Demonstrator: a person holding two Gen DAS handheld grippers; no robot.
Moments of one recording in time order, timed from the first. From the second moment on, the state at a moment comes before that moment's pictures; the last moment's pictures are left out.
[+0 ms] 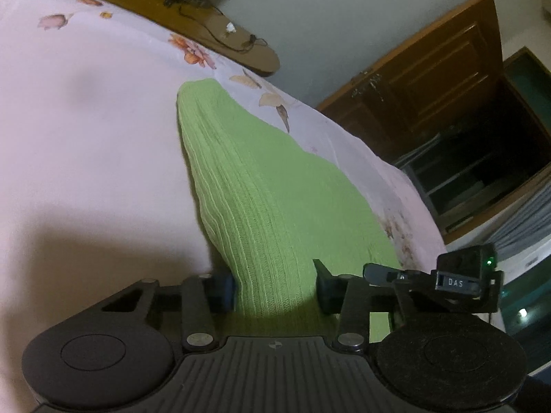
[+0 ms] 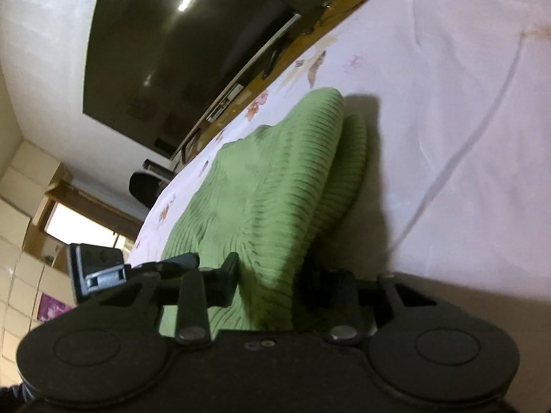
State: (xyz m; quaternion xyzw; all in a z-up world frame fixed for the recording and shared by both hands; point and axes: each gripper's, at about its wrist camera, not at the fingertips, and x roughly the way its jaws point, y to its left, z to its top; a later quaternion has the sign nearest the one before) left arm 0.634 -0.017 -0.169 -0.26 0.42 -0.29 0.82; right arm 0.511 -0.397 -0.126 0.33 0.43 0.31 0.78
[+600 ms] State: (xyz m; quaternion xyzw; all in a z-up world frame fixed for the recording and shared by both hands) left arm 0.579 0.109 -0.065 -0.25 0.33 -0.28 0.87; right arm 0.494 -0.291 -0.015 0.25 0.36 0.36 0.82
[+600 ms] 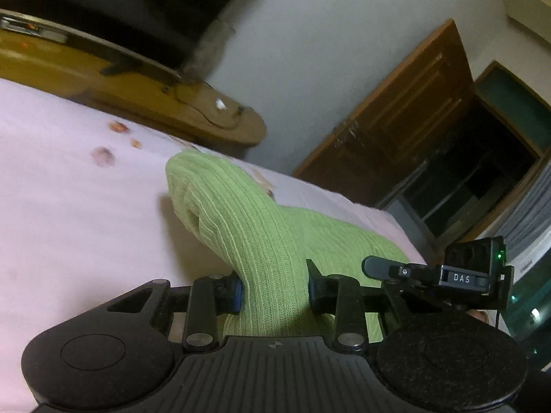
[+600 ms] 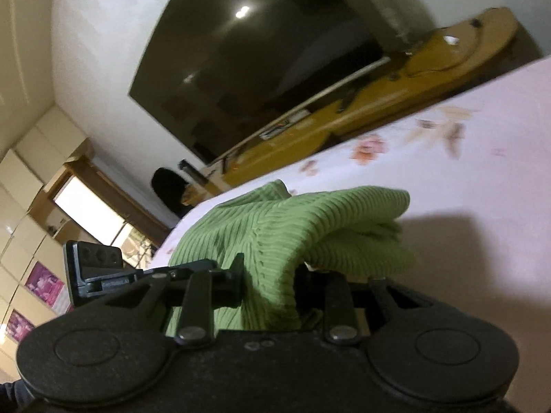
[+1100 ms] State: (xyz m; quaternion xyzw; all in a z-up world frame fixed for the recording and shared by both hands) left arm 0.487 0.293 -0.158 -0.37 0.39 -0.20 0.82; right arm 0.476 -0.140 -0.112 0.31 0.45 0.34 0.76
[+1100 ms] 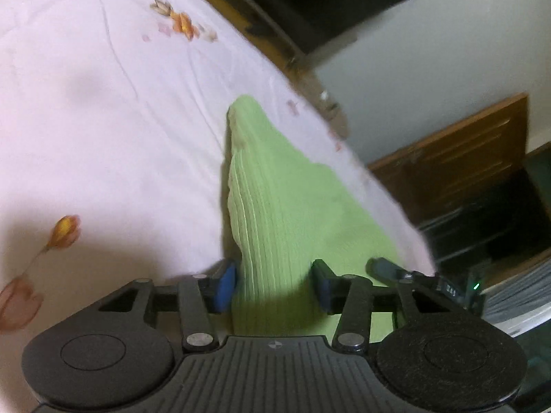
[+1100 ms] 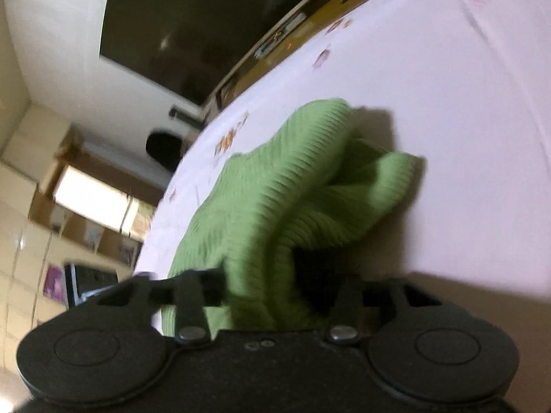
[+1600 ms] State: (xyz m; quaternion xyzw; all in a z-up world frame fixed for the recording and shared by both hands) left arm 0.453 0.283 -0.156 -0.38 0.43 -0.27 0.77; right arm 0.438 -0.153 -0.111 0.38 0.53 0.34 0.68
